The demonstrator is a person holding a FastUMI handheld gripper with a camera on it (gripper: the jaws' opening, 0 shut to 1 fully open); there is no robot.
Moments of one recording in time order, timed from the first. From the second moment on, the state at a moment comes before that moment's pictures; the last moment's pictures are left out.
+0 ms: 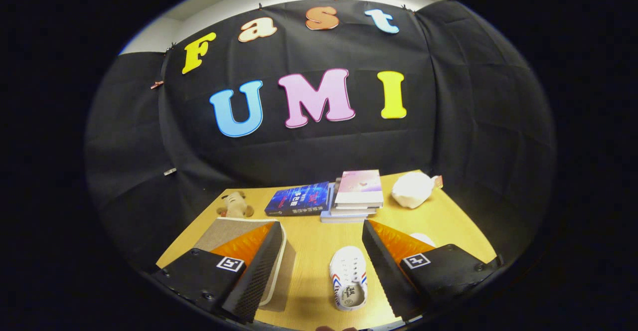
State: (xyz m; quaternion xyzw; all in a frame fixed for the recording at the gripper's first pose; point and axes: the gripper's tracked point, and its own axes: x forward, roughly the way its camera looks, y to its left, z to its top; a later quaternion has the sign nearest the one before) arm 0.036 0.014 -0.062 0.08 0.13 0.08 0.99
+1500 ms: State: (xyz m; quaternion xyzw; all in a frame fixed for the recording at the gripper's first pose) arm 0.005 0.151 -0.218 0.43 0.48 0.44 0.63
